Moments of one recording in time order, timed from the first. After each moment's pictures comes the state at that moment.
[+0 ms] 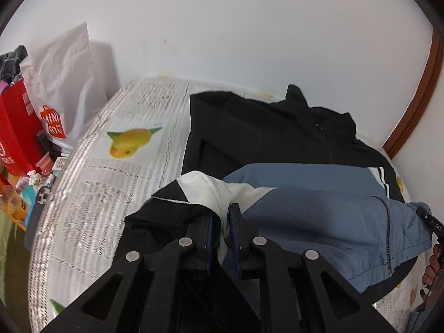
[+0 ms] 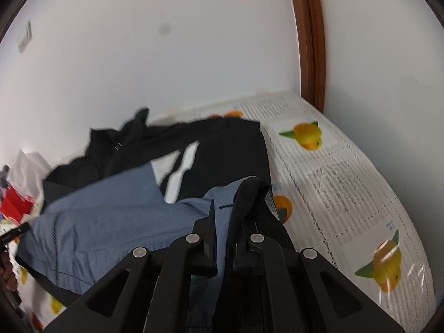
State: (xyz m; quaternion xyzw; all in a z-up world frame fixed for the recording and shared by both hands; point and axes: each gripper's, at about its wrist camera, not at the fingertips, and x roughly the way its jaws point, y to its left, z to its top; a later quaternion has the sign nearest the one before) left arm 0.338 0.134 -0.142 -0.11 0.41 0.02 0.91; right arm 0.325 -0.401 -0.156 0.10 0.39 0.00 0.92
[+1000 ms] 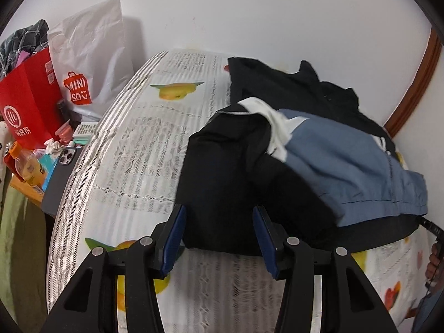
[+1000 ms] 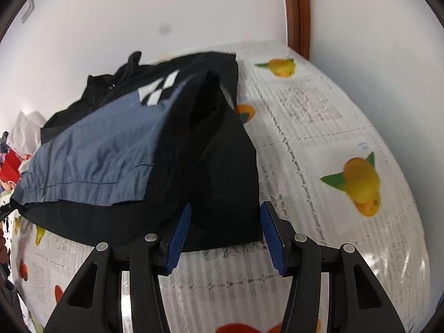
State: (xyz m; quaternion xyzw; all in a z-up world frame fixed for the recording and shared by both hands) left arm 0.265 0.177 -0.165 -0.11 0.44 0.02 0.89; right arm 0.250 -0.426 -0.189 0.09 0.48 0.01 0.87
